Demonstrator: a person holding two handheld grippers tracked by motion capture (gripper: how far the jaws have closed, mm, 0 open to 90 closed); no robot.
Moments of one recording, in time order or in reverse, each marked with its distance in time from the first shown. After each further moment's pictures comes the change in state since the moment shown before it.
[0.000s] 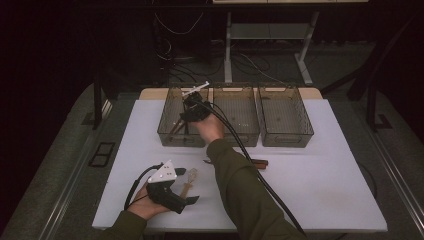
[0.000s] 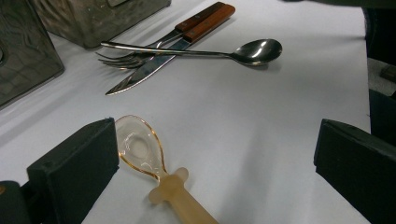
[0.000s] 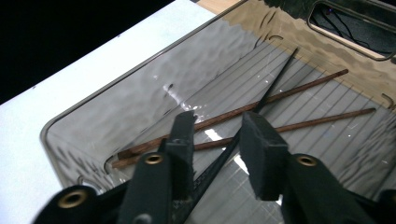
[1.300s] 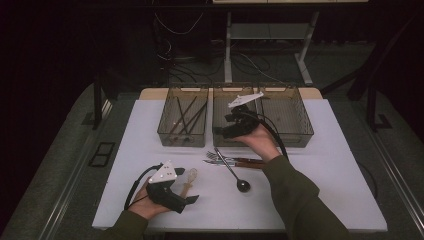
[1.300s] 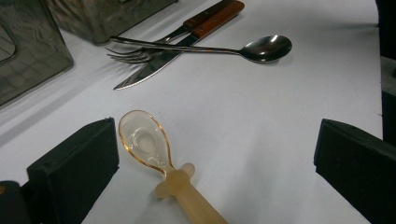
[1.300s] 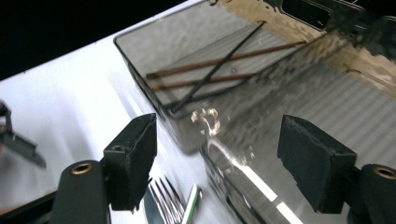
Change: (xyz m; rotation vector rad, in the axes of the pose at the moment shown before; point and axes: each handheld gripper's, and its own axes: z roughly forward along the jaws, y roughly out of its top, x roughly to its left) left arm -0.001 -0.001 0.000 0.004 0.038 -0.017; right arm -0.045 -0.078 -0.122 -0.083 0.109 -0.071
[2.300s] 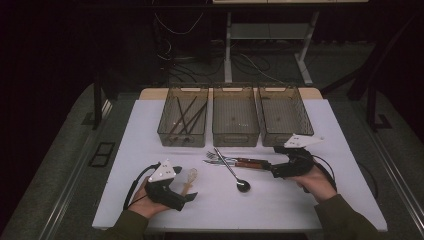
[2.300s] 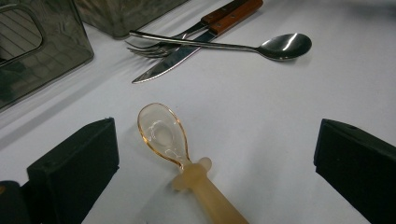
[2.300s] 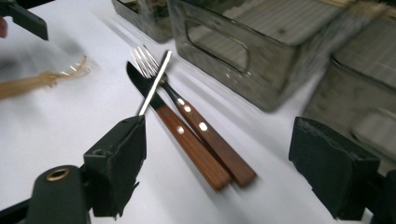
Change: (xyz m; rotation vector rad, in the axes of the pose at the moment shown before) left arm 0.003 -0.001 -0.001 0.015 0.050 -0.017; right arm -0.009 -0.139 -0.100 -0.046 -0.096 0.063
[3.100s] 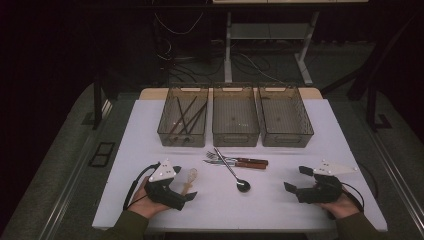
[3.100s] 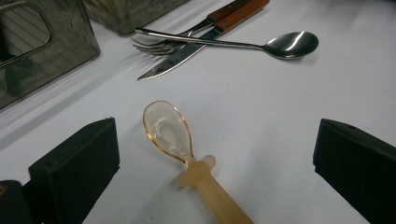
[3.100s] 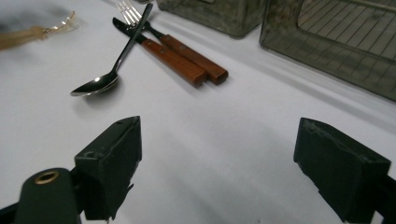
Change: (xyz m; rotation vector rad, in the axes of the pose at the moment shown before) left arm 0.000 0.001 -0.001 0.030 0.033 -0.005; right arm -0.002 -0.073 -0.050 -0.018 -0.059 0.044
